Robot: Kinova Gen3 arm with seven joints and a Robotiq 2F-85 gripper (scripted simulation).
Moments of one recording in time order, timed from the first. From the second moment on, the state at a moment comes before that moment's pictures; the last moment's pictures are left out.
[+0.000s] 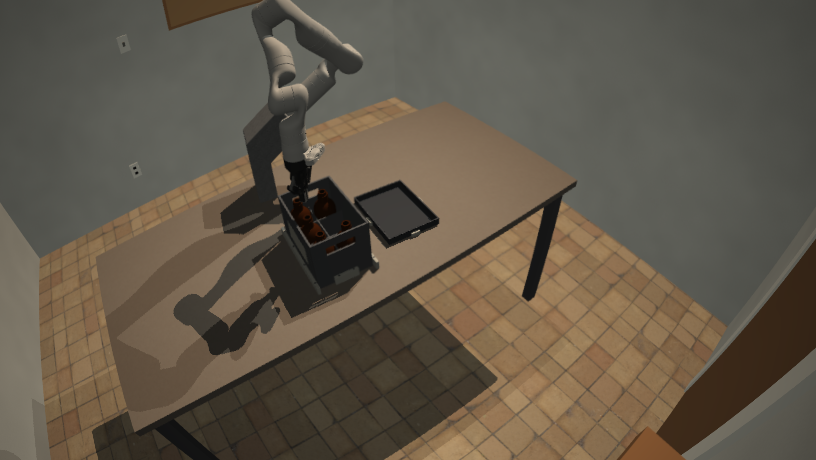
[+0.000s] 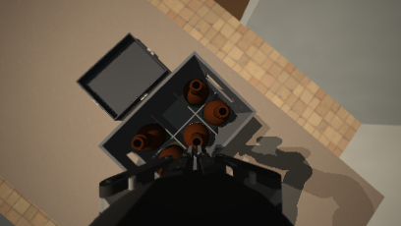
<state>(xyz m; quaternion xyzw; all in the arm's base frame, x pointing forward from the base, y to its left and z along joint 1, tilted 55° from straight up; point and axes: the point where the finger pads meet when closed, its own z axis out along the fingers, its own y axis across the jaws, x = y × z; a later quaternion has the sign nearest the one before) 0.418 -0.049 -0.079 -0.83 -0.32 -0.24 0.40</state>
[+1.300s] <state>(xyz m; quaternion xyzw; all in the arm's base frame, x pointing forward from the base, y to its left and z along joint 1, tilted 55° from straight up) 0.419 -0.049 -0.079 -0.83 -0.32 -0.24 0.40</state>
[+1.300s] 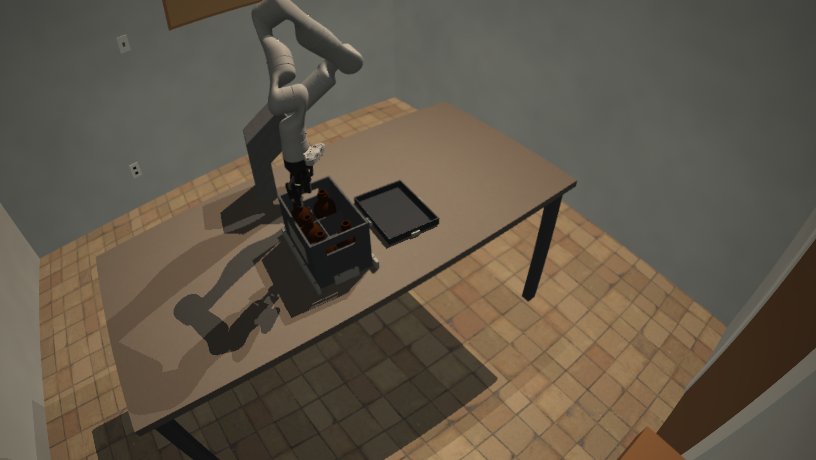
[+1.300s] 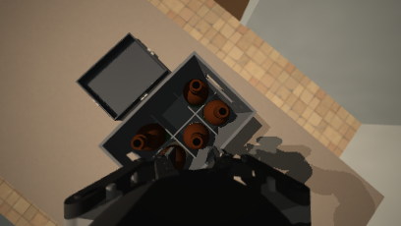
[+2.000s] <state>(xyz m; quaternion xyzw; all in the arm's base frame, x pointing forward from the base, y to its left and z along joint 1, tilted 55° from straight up) 0.421 -0.041 -0.087 -0.83 -0.32 -0.24 0.40</state>
